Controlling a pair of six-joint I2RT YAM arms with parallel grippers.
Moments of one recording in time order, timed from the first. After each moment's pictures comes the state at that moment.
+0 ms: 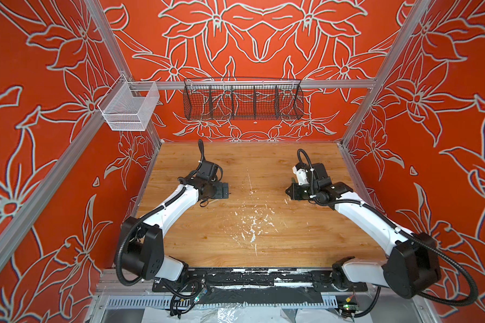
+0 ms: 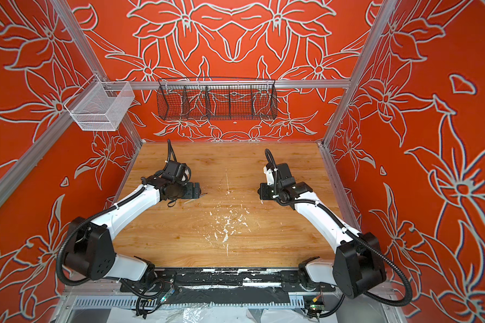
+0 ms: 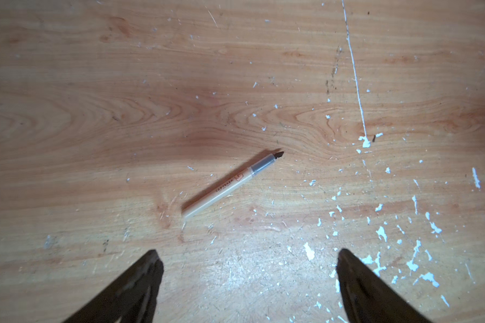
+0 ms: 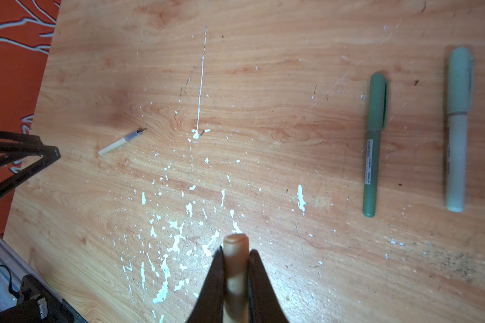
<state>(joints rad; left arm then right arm) -0.29 1.49 1.07 -0.65 0.02 -0.33 0.37 1.30 0.95 -0.54 -0.24 0.38</state>
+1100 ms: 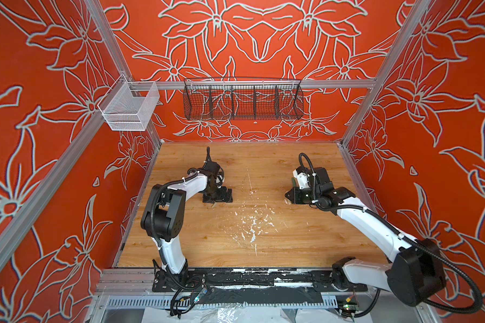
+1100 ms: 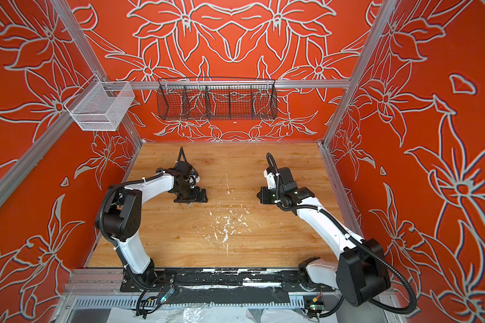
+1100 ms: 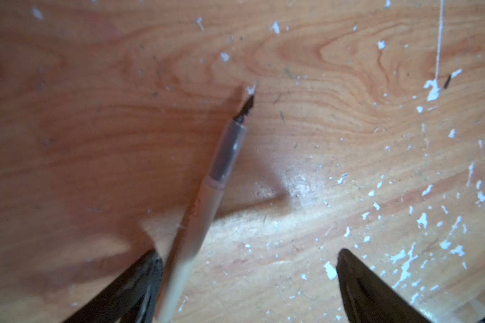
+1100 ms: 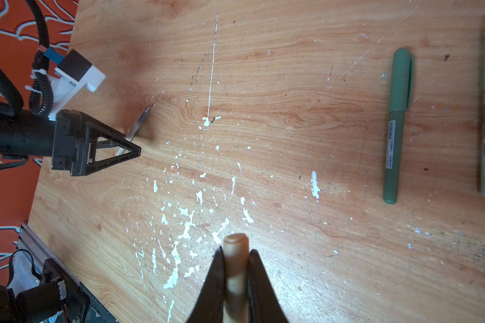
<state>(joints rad) -0.22 1.81 1.15 -0.70 0.29 -0.18 0.37 1.25 0.89 -0.50 -0.29 0.40</state>
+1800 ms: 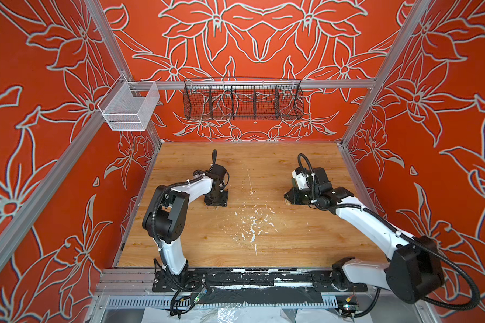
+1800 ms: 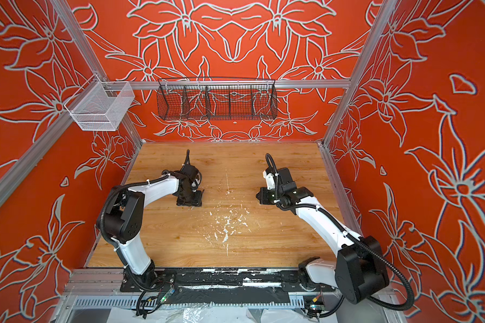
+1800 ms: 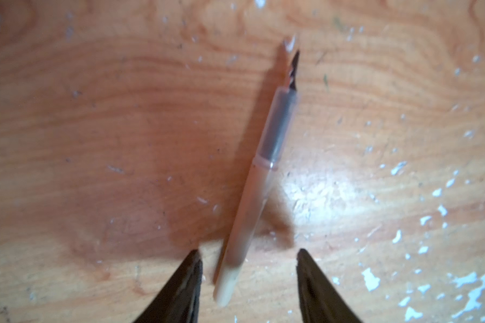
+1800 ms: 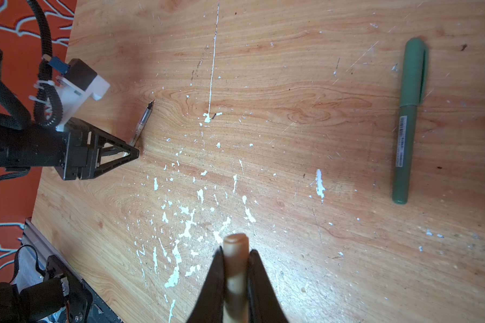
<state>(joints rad) -0.30 1.82 1.17 -0.74 0.08 -0.22 0.37 1.26 0.88 -0.50 -0.30 0.40</state>
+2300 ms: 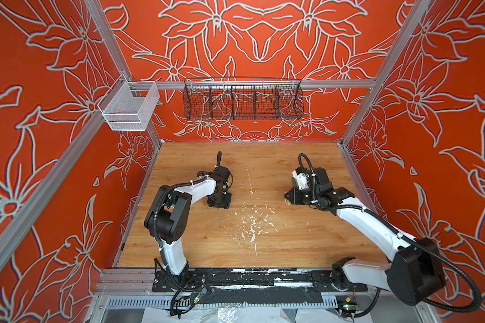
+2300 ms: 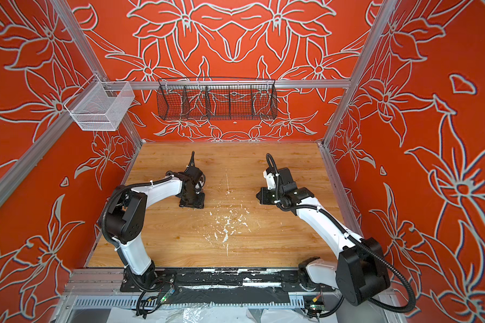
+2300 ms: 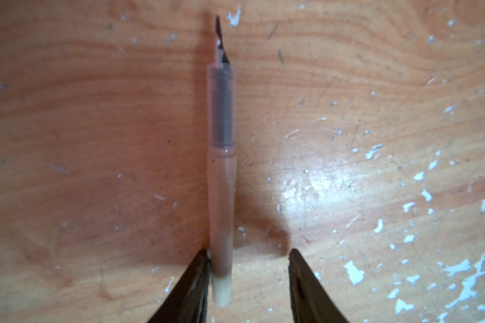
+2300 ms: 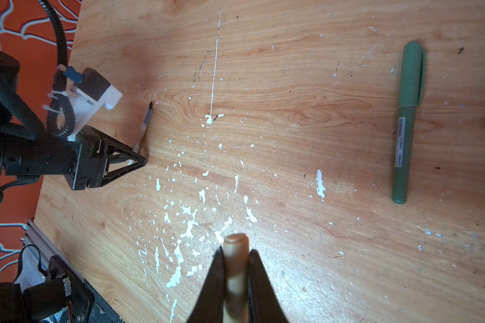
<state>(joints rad) -0.34 1.82 1.15 -0.74 0.09 -0.23 0.37 1.25 0.88 -0.49 -0.30 0.41</state>
